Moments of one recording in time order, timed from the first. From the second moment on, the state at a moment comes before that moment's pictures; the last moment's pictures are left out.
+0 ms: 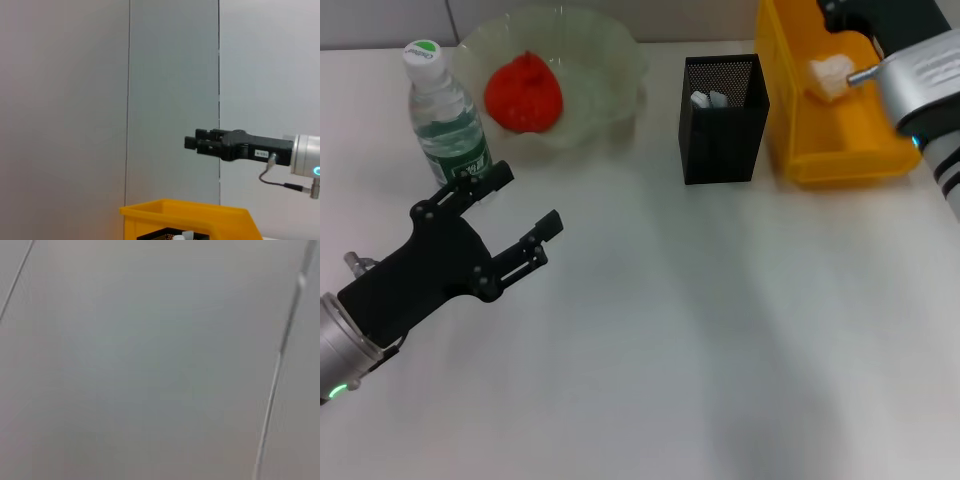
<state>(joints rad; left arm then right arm) -0.32 -2.07 1.02 0.20 1.19 1.60 -0.57 0.33 2.07 -2.01 -0.91 -2.50 0.71 2.64</state>
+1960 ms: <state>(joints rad) -0.35 -2.06 1.05 0.27 1.21 1.64 -0.76 0.54 2.00 -0.91 -0.83 -1.51 -1.55 1.84</state>
